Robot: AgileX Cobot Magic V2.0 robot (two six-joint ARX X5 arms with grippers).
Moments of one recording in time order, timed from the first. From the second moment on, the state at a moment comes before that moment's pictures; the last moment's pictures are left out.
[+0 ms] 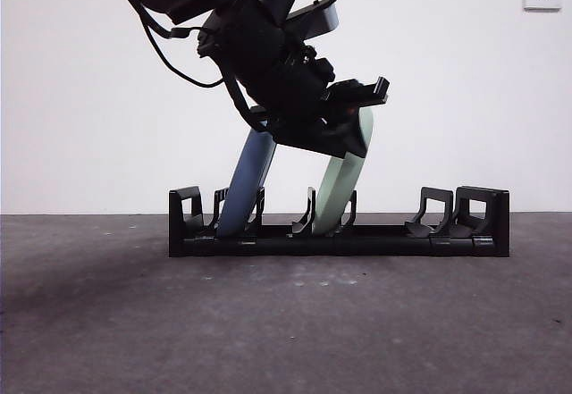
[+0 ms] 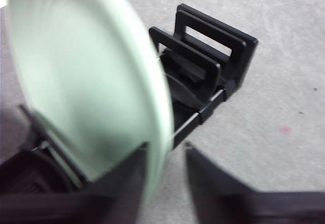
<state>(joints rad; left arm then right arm) -0.71 1.89 1.29 0.12 0.04 0.02 0.62 0.82 1.55 -1.35 -0.06 0.23</state>
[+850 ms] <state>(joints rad) -0.73 1.55 1.29 -0.12 0.06 0.02 0.62 0.82 1.55 -1.35 -0.03 0.22</state>
